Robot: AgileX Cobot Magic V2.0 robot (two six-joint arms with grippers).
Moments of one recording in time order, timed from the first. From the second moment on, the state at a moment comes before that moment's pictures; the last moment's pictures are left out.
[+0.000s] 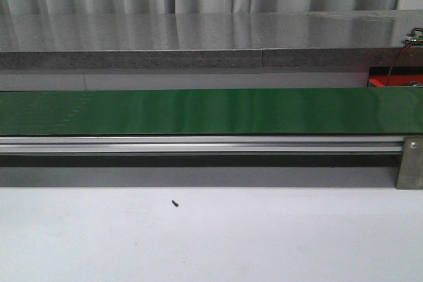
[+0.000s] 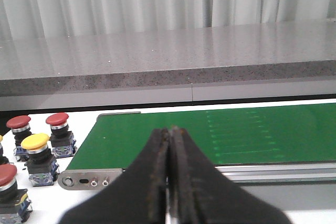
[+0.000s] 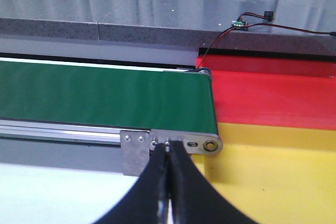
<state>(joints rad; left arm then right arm) -0.02 -0.01 0.01 -0.05 0.07 0.09 0.04 -0.01 0.03 -0.03 0.14 0.03</state>
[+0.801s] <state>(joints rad) -0.02 0.03 -0.19 -0.05 0.27 0.09 0.04 -0.01 0.03 -0.03 0.14 0.03</state>
